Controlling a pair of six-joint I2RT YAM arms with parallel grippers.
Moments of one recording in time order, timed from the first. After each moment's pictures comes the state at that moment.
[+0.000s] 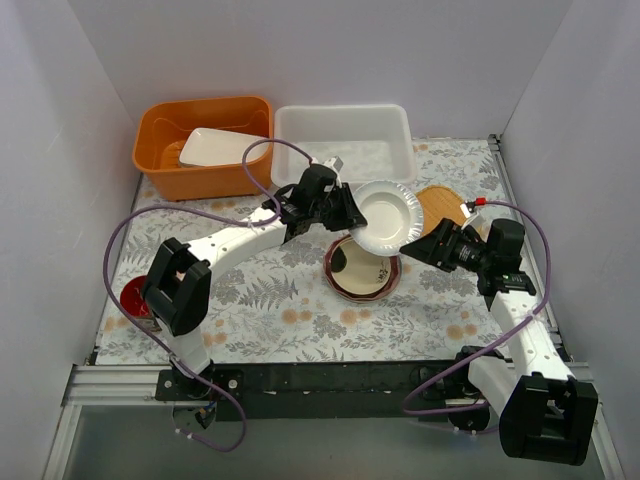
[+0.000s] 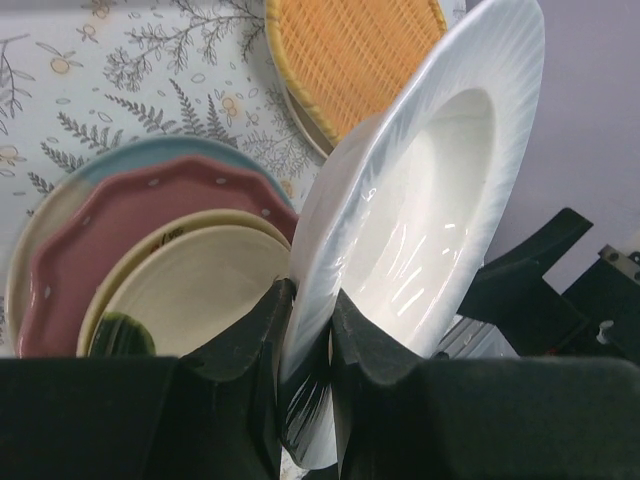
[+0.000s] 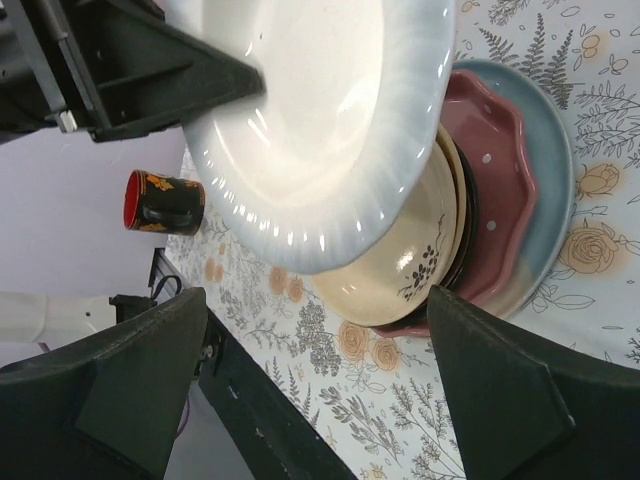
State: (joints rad) left arm -0.74 1.75 1.37 -0.19 0.18 -0.84; right arm -0.07 0.93 0.53 -0.10 -0.90 0.57
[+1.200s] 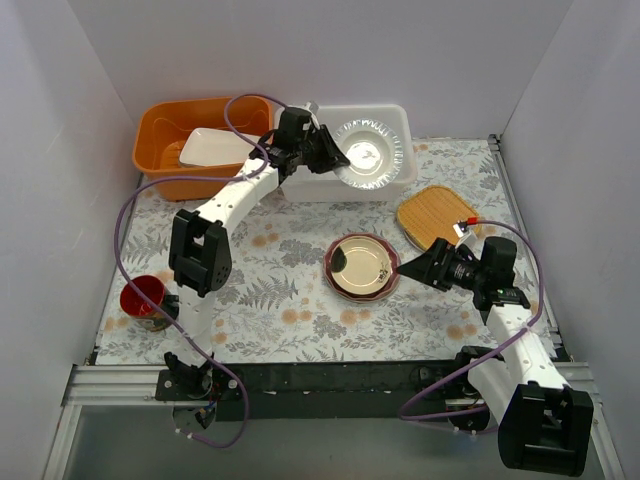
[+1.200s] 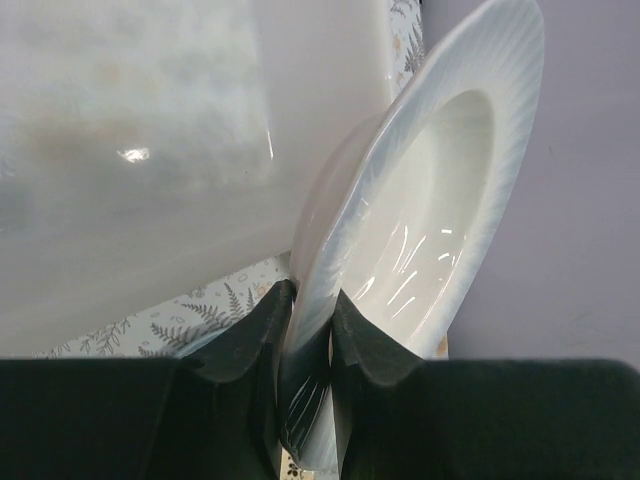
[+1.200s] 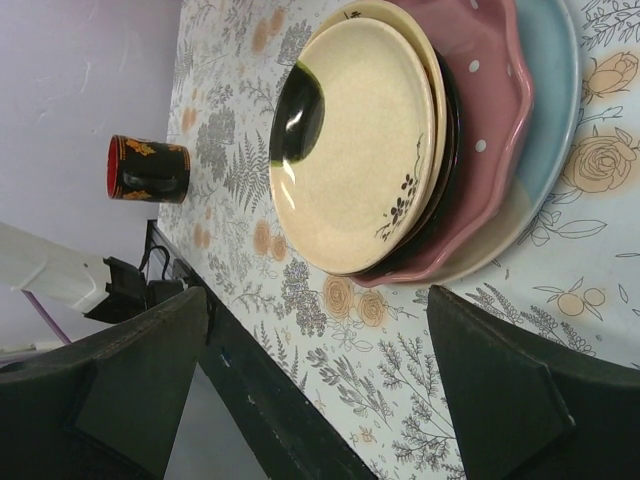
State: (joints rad) left arm -0.49 2.09 1.94 -0.35 0.30 -0.80; right arm -0.07 0.87 0.40 -0.12 -0.92 0.54
